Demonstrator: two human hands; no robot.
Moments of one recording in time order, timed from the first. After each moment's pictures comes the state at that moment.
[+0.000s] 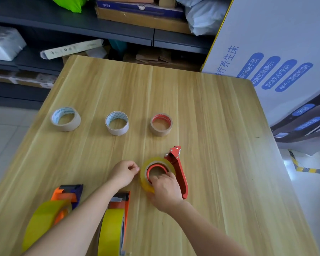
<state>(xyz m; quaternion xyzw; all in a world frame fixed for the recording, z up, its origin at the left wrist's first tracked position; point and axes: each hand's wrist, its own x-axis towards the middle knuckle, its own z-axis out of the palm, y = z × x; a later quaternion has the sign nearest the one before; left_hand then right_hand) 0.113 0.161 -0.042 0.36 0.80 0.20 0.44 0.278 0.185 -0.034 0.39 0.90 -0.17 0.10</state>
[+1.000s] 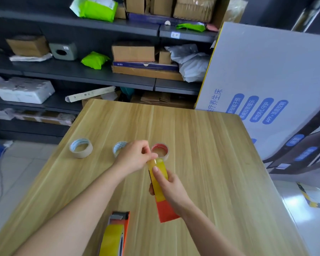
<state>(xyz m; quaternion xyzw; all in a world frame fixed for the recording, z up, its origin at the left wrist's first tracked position) 0.135 0.191 0.132 0.51 0.76 0.30 0.26 0.292 0.188 0.092 0.43 0.57 -0.66 -0.21</state>
